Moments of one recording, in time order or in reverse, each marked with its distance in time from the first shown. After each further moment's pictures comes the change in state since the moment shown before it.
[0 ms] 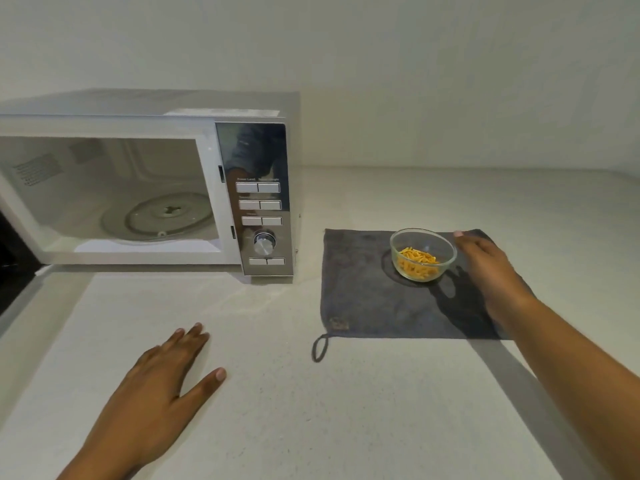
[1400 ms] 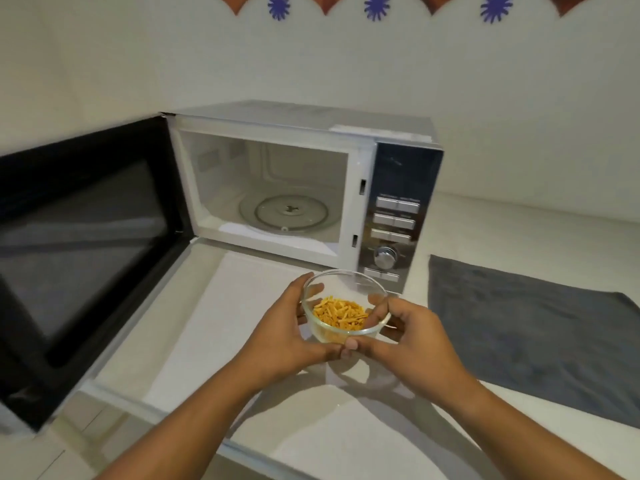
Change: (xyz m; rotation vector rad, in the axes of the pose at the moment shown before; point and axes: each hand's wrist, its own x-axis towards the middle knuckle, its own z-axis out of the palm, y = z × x) left_hand 0.013 0.025 -0.049 -0.722 0.133 -0.017; right_hand -0.164 -0.046 0.187 -0.078 -0.678 -0.428
